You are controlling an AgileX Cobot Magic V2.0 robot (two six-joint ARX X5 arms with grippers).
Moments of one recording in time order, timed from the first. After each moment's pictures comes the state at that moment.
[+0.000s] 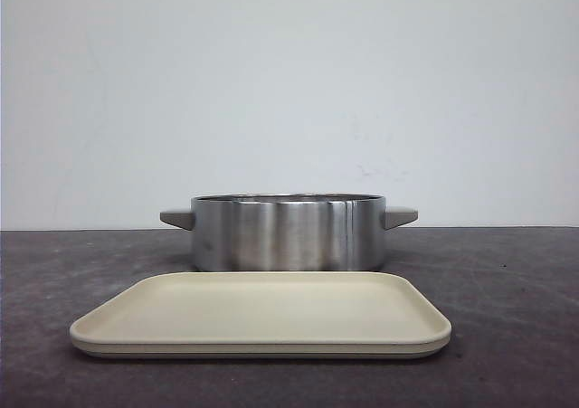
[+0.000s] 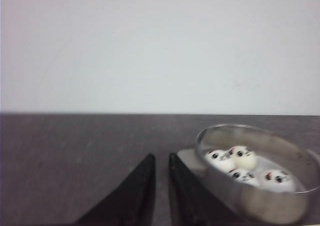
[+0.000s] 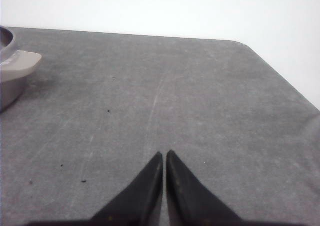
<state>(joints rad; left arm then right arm) -0.17 0.08 0.27 -0.14 0.01 -0.11 0.00 0.00 0.02 -0.16 0.07 -0.01</state>
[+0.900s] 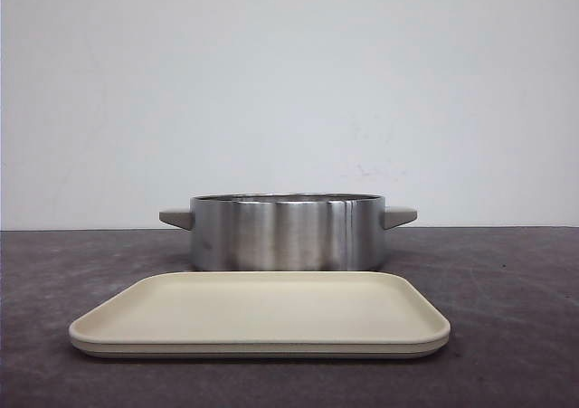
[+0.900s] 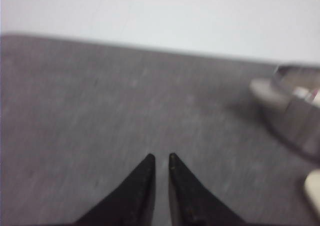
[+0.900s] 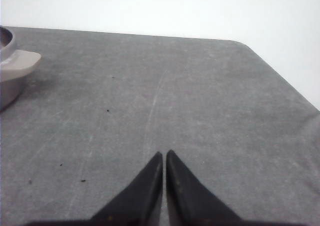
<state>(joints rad) 0.03 0.01 0.03 -0.19 0.02 -0.09 0.00 0.00 0.02 -0.16 0.07 -0.01</state>
